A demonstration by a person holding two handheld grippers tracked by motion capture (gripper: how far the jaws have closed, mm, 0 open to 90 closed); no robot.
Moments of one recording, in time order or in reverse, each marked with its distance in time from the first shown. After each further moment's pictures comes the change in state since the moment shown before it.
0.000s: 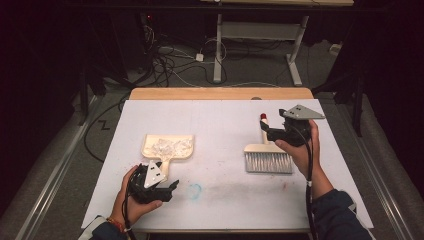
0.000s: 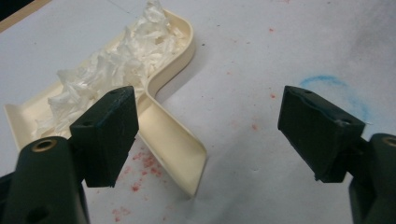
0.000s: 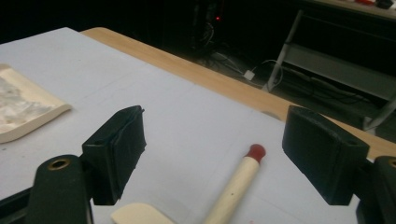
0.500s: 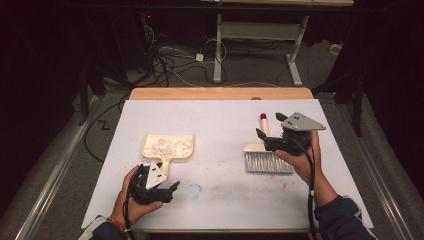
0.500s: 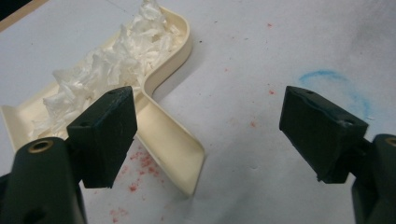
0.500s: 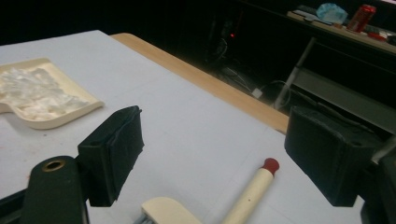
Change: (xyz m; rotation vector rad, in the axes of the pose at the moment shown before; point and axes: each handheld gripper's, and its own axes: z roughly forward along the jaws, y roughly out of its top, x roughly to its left) left arm -0.001 -0.001 0.001 -0.003 0.009 0.019; right arm 0.023 0.002 -0.025 -0.065 0.046 -0.116
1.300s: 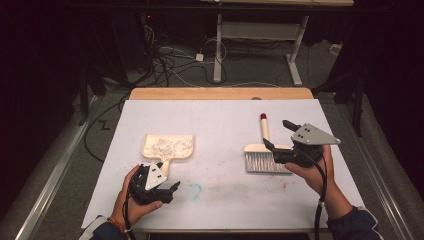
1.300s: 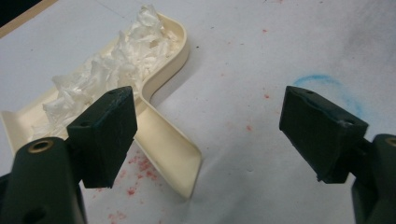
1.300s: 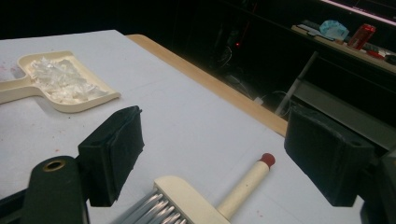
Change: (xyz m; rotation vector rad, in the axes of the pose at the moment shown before) left arm -0.002 0.000 -0.001 -0.006 -0.008 -0.004; right arm 0.007 -0.007 -0.037 -0.025 0.017 -0.056
